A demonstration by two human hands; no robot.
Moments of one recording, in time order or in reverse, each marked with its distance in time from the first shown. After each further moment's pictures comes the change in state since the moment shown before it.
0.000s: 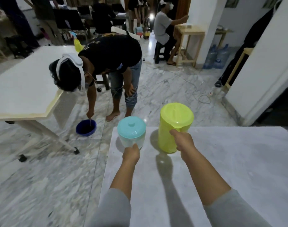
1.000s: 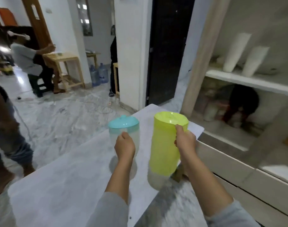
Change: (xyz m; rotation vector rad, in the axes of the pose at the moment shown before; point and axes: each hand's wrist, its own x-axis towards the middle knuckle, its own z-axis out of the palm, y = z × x) left_hand -0.204 0.032 0.115 0.086 -0.373 0.642; right_hand -0.187 0.093 -0.200 0.351 0.935 -0.026
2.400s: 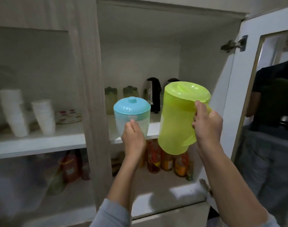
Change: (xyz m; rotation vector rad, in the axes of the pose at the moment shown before) left_hand -0.413 0.297 0.565 -0.326 -0.807 0.798; right_hand 0.200 -0.040 -0.650 0.275 1.074 -0.441
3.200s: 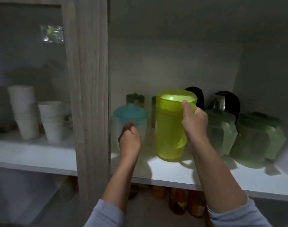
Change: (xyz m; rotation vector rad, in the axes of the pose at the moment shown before) left_hand 0.194 -0.076 0.061 0.226 0.245 -0.120; right_hand 0.175 0.111 0.217 -0.101 -0.362 -0.045
